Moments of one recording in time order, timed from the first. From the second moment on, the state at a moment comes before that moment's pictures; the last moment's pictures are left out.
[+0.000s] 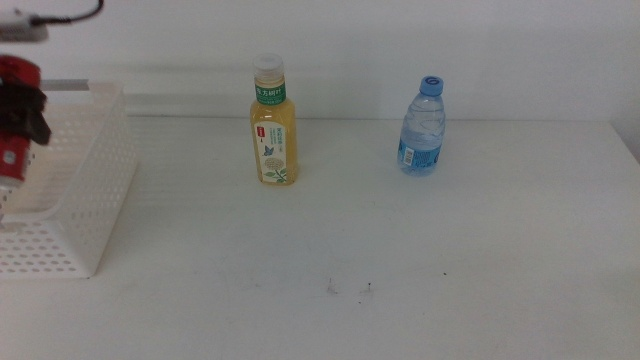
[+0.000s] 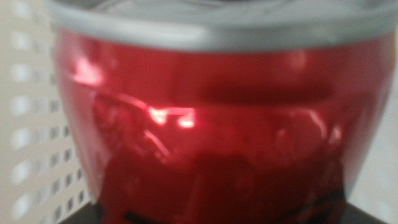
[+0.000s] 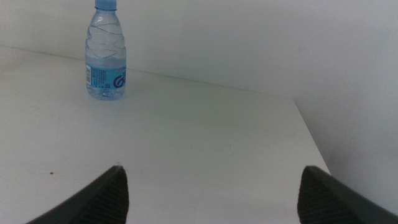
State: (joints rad) left arm 0.31 1.91 -1.68 -0.22 1.09 0.41; right arm -0.02 0.00 0.00 0.14 0.24 -0.32
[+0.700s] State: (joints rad) left arm 0.31 2.10 -1.69 -0.22 0.97 0.47; right arm -0.02 0.00 0.00 0.14 0.24 -0.32
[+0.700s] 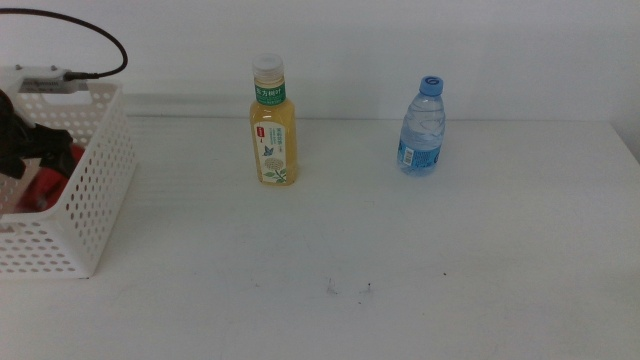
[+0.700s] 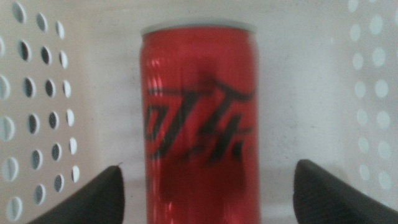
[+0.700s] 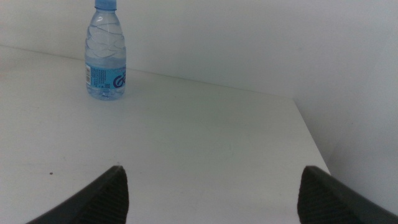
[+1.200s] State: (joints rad) left arm 0.18 1.79 -1.63 -0.23 0.92 0.41; right arm -0.02 0.00 0.00 0.14 0.24 -0.32
